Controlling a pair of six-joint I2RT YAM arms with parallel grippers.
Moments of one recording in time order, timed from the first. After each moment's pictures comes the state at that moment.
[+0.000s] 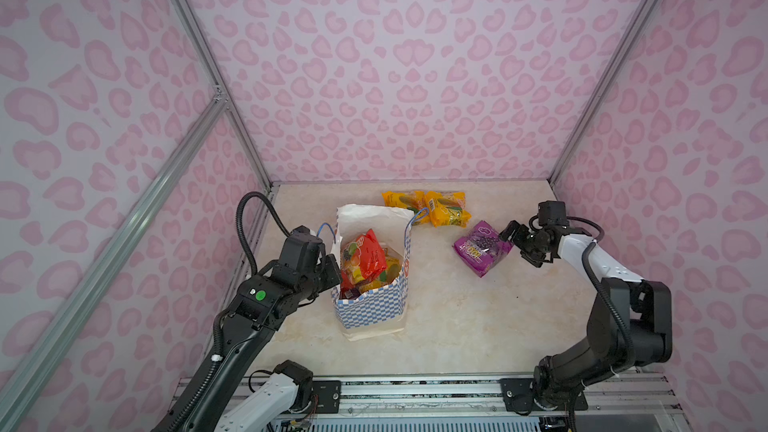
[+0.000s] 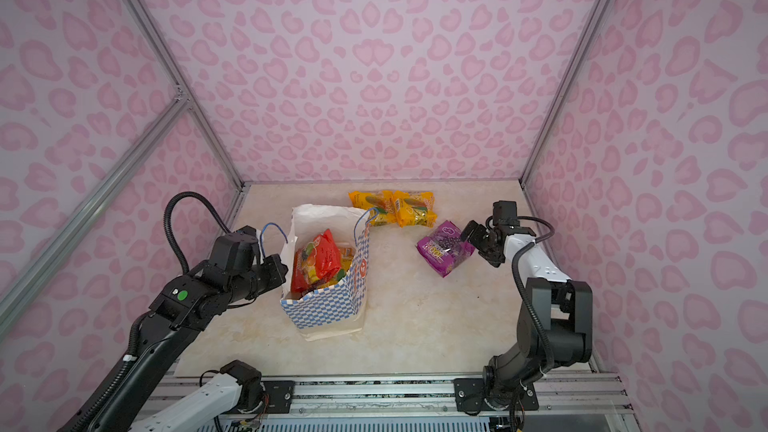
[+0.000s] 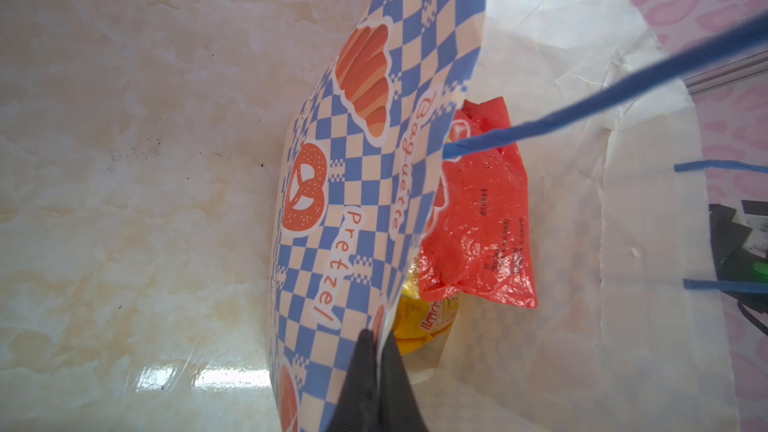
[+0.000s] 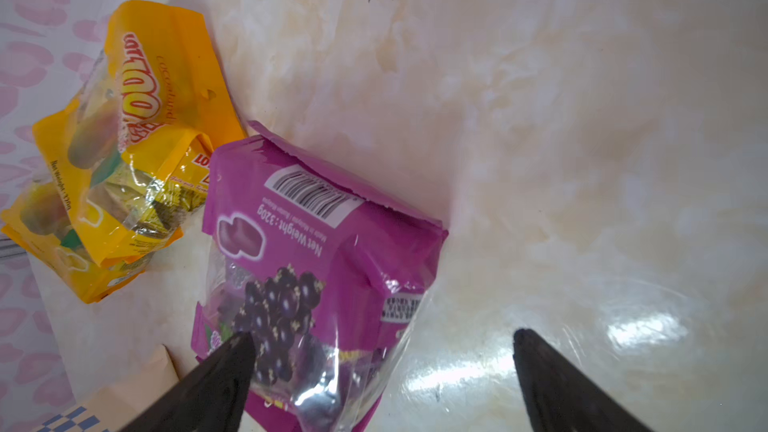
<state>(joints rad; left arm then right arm) -0.43 0.89 1.07 -1.00 -0.05 -0.74 -0.11 1.62 1.07 -0.53 -0.25 0.58</state>
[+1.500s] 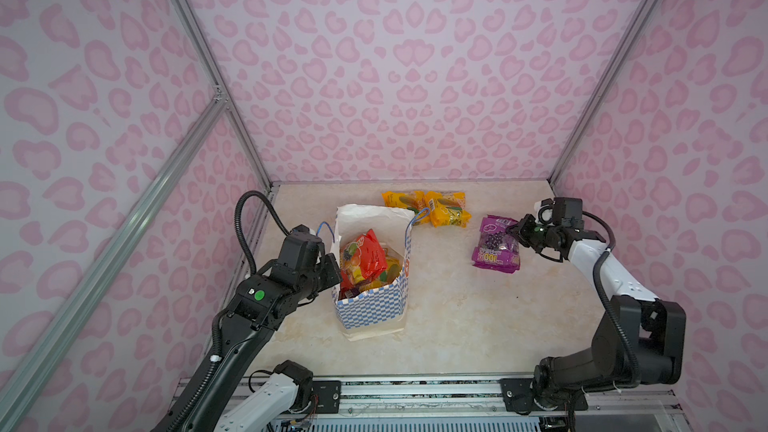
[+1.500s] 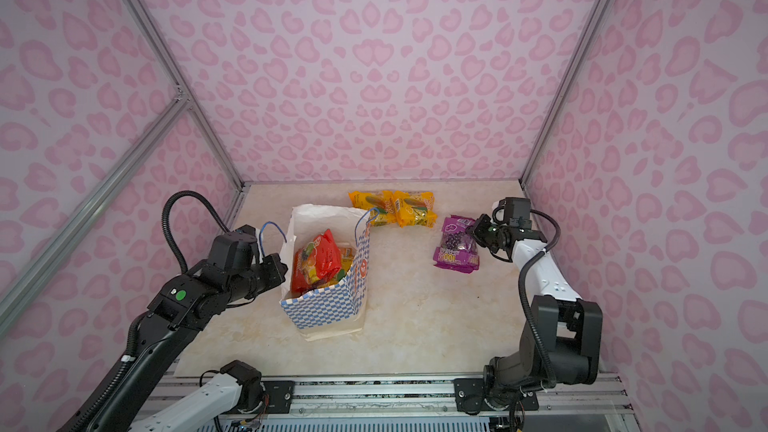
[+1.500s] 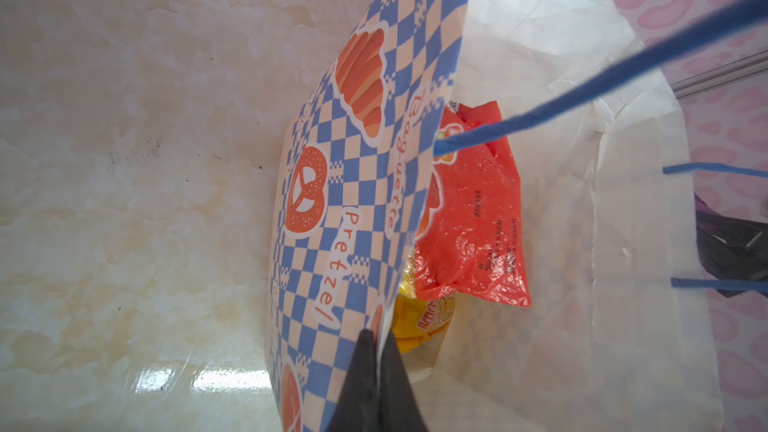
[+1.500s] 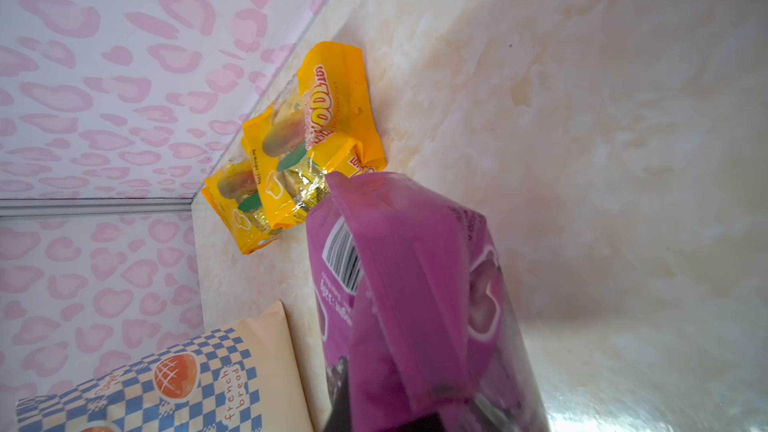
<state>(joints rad) -0.43 0.89 1.08 -1.01 -0.05 -0.74 -0.14 1.43 1.06 -0.45 -0.50 0.62</state>
